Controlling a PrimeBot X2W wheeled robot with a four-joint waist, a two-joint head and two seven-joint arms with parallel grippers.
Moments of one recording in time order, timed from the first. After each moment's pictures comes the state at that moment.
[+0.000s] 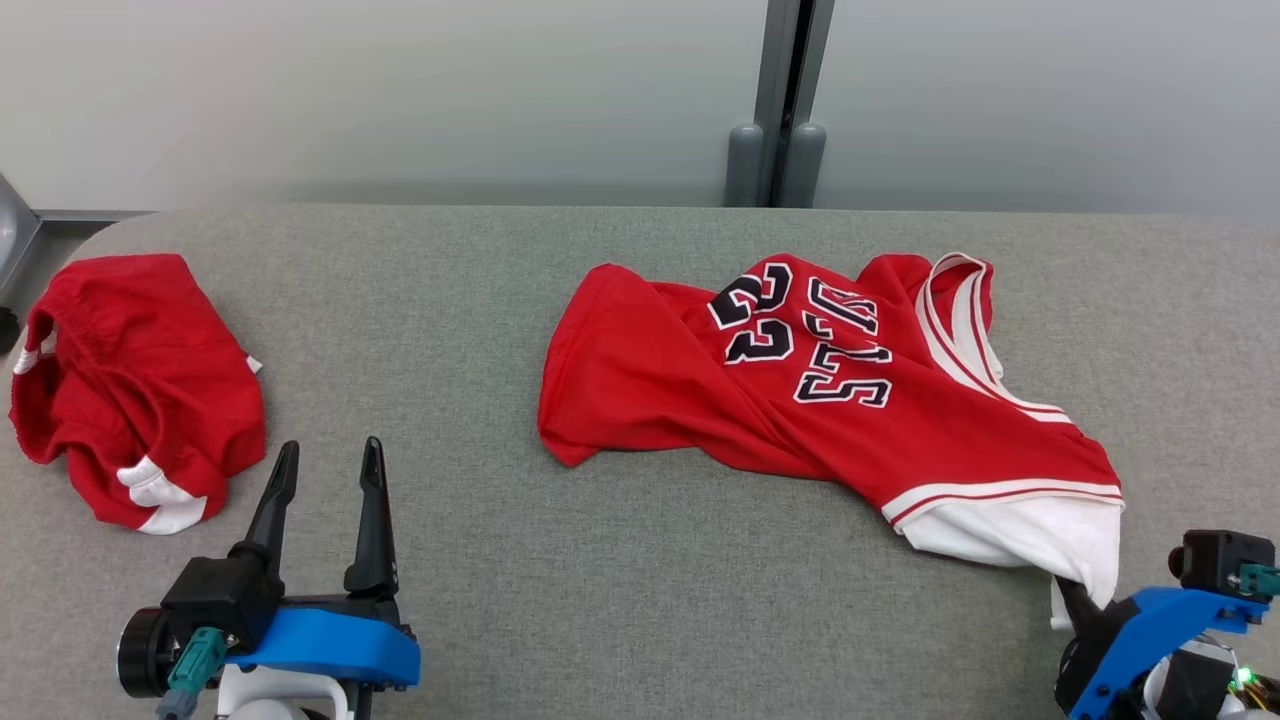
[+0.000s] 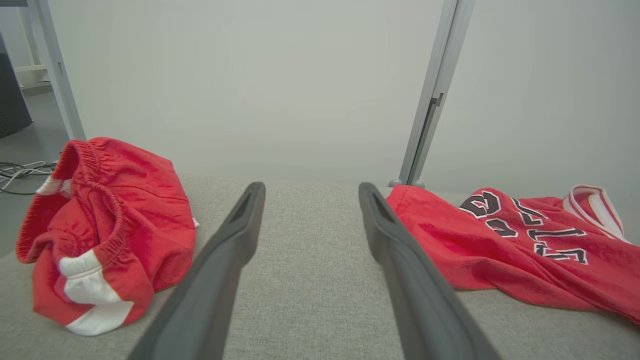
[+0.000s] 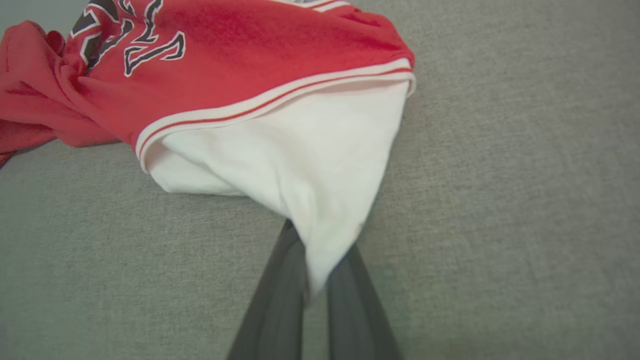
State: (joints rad) left arm -0.08 0.25 -0.27 0.16 -0.40 0.10 -0.25; right arm -0.12 -0.05 -0.25 0.37 0.23 0.13 0.35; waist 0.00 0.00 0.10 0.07
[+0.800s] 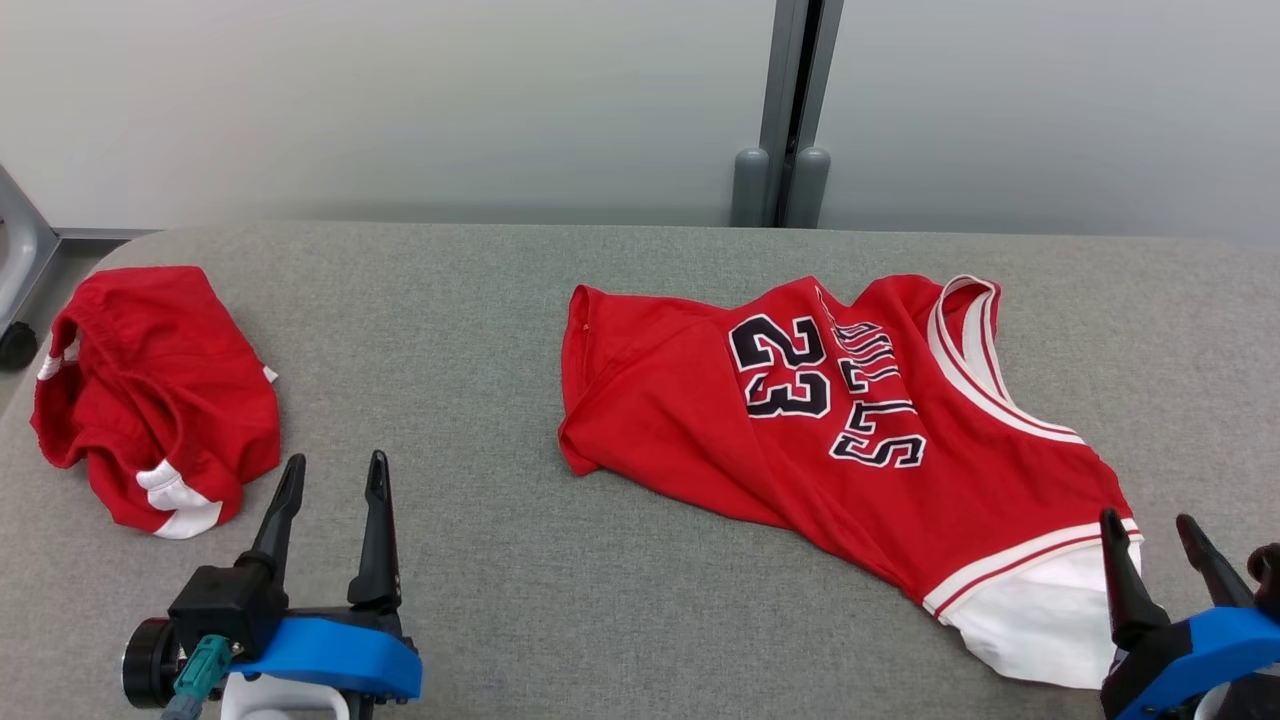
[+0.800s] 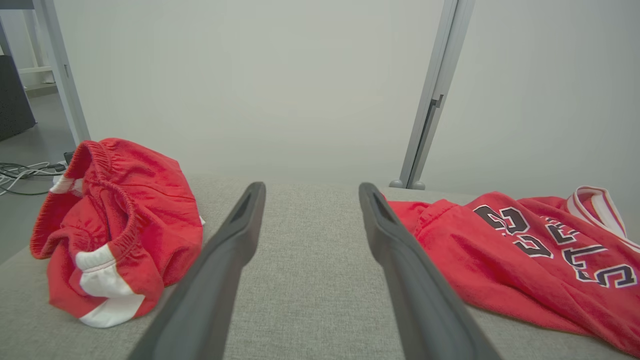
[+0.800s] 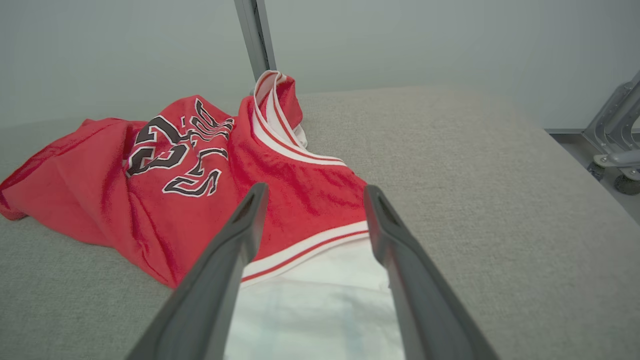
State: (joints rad) left arm -0.08 0.26 -0.28 0.18 -0.41 0.10 -0.25; right arm 0.03 -0.05 -0.29 0.04 0.16 0.13 0.23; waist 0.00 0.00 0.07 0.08
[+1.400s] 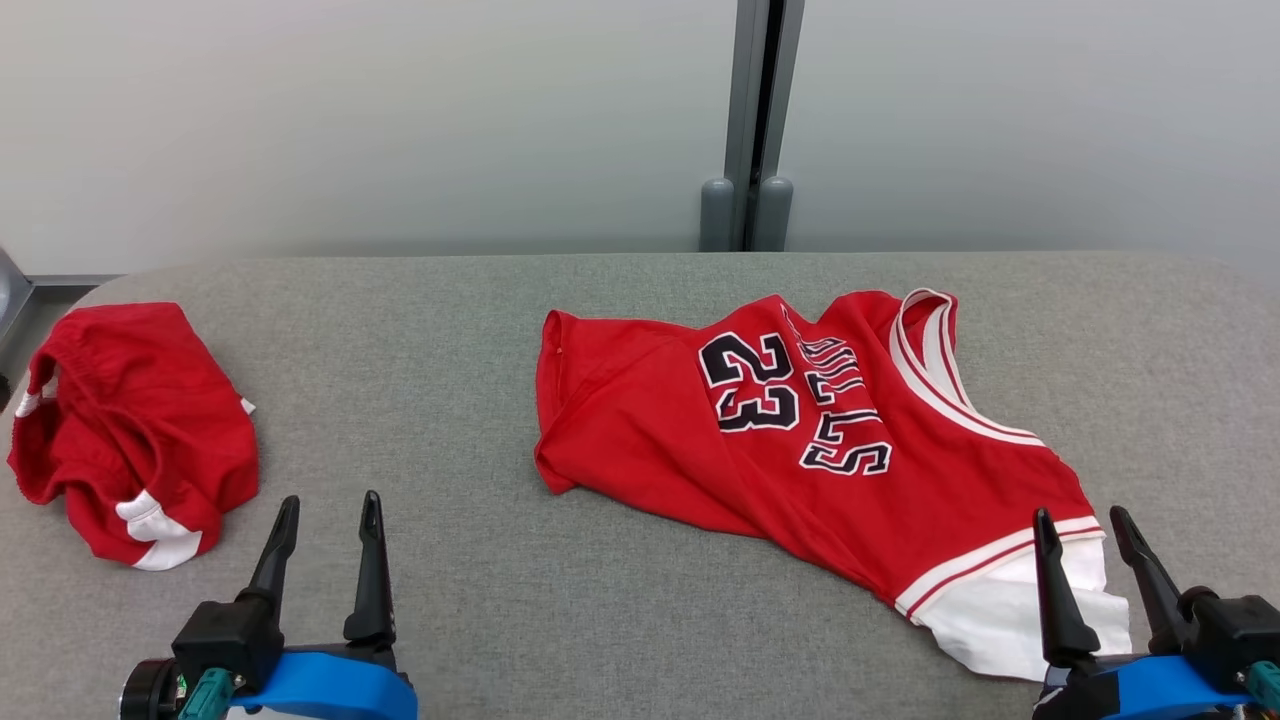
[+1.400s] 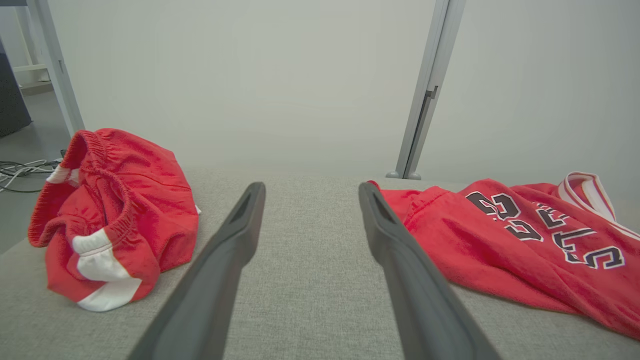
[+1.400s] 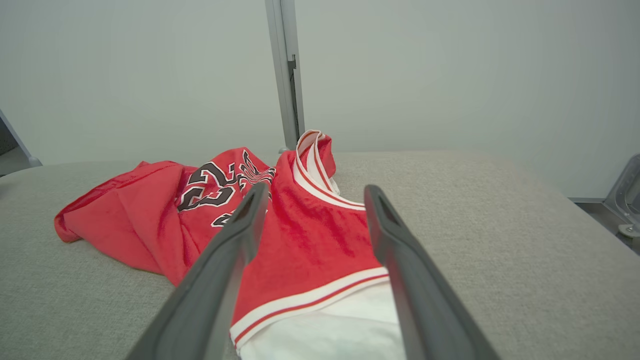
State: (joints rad) left arm -0.02 0.26 -0.27 0.19 -0.41 0.11 -0.26; right arm 0.05 -0.05 -0.12 0.12 0.11 0.13 -0.17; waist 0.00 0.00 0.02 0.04
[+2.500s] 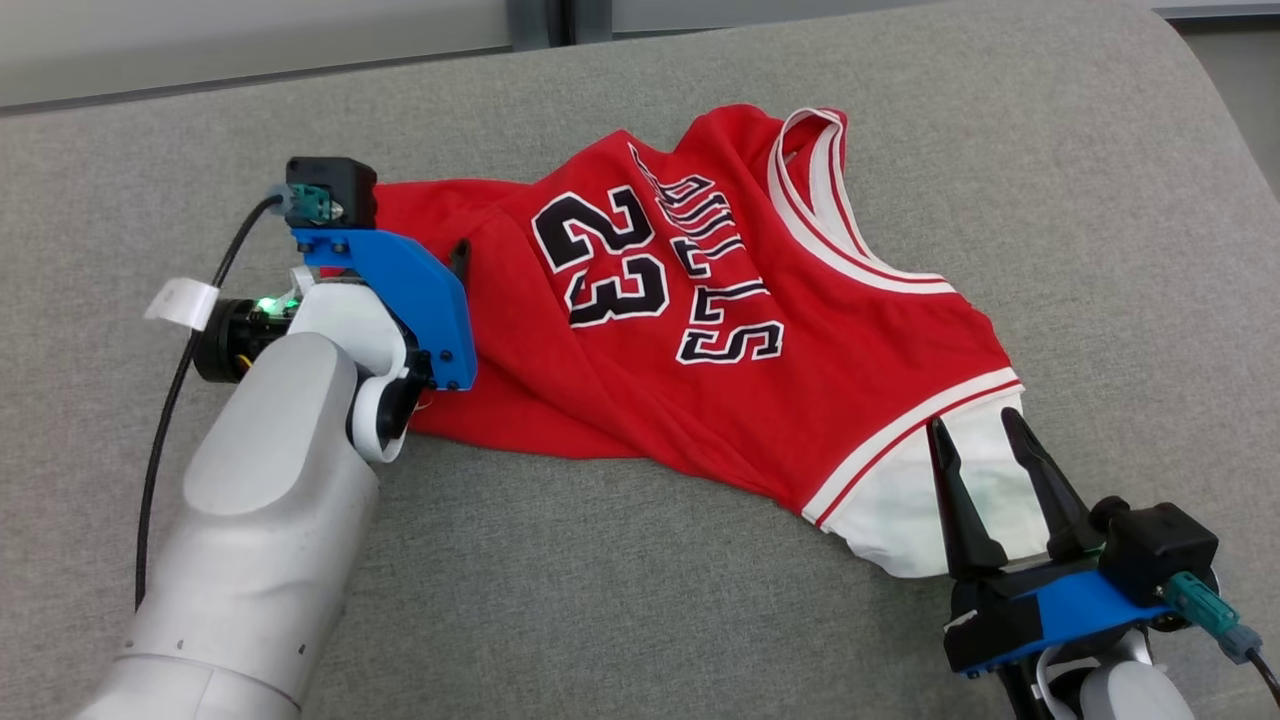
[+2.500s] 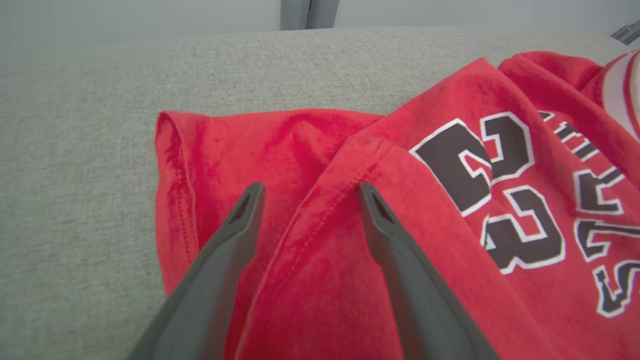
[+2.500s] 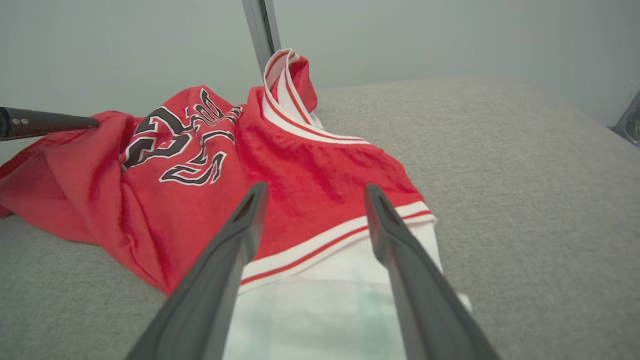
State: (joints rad) left arm -0.82 0.14 -0.40 0.80 -0.48 -0.01 0.33; right arm -0.10 -0.05 0.05 0.13 0.20 0.13 -0.17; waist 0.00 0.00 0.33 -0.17
